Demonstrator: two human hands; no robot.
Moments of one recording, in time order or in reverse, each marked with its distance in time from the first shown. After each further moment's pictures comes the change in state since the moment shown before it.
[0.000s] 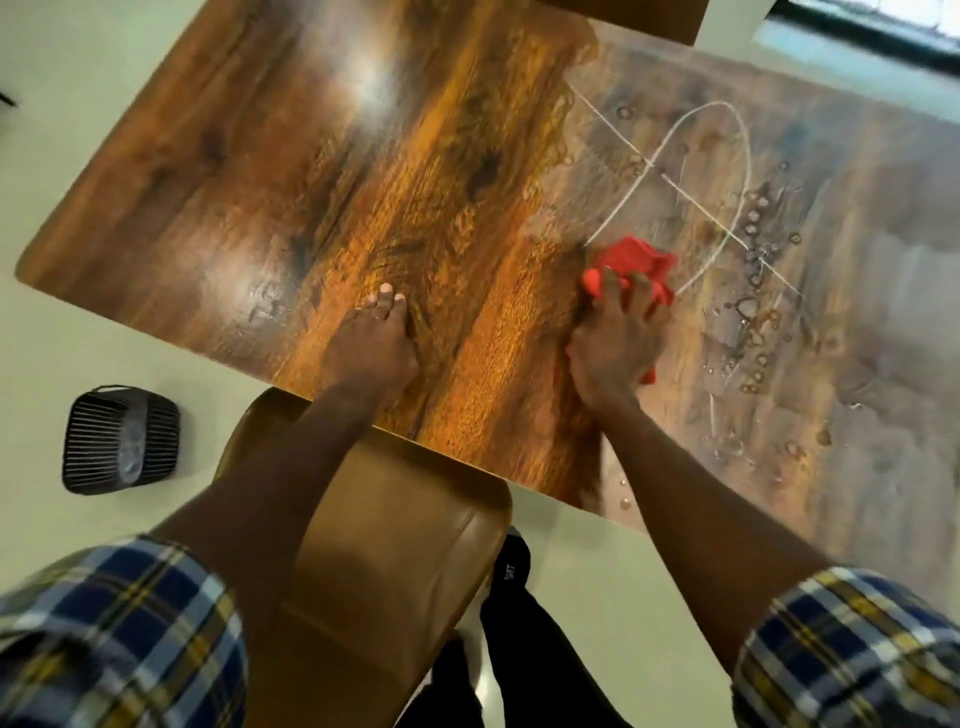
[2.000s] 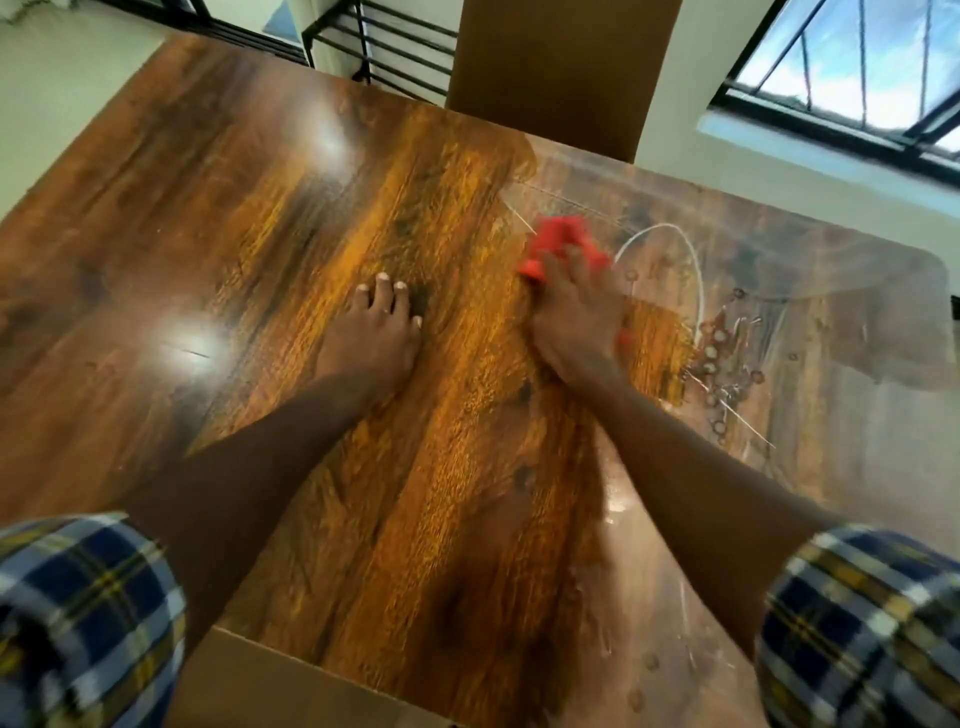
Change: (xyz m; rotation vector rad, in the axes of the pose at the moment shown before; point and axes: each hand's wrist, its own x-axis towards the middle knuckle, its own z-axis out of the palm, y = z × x) left_hand 0.226 0.063 -0.024 0.181 0.036 0.152; right_hand 0.228 -0.030 -0.001 -0.113 -0.059 -0.302
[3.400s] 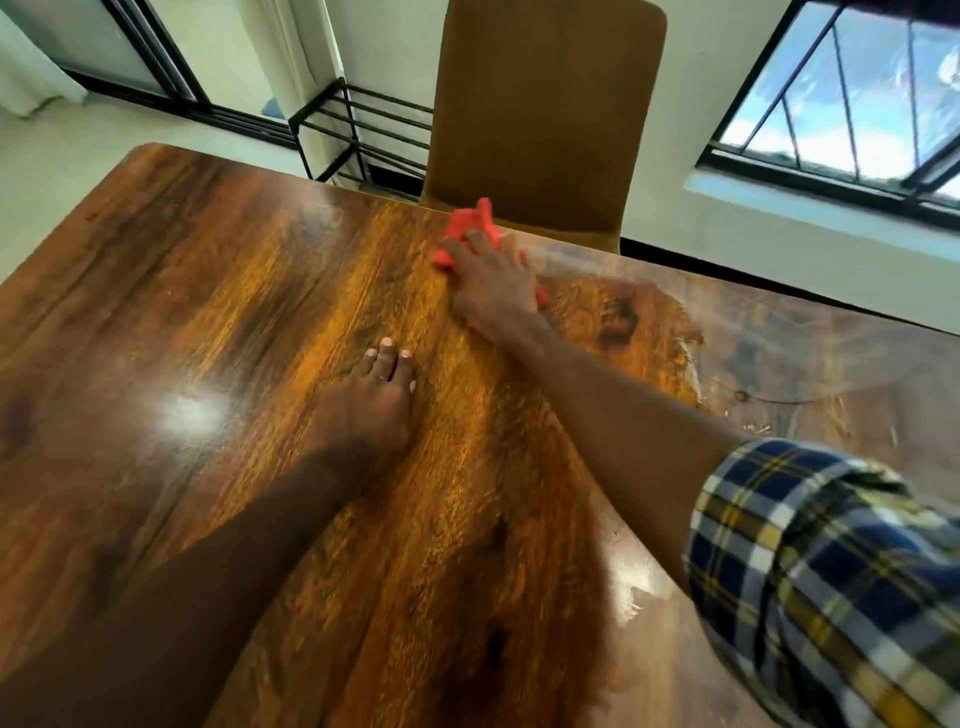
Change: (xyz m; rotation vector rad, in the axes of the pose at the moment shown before) left_hand 0.077 0.029 -0.027 0.015 -0.002 0.041; right_hand 0.193 -0.043 0.000 0.059 -0.109 -0.237
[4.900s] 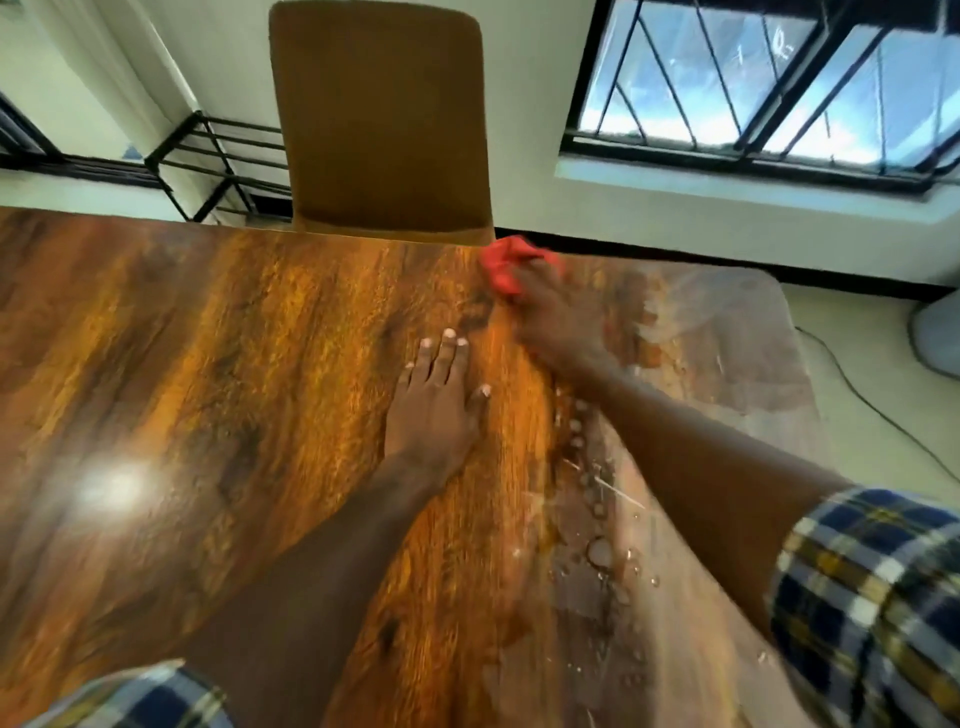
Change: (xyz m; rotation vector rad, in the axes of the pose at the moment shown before) left_hand 0.031 0.199 0.010 -0.315 0.088 0.170; right_hand -0.147 0.193 -0.058 -0.097 0.169 0.236
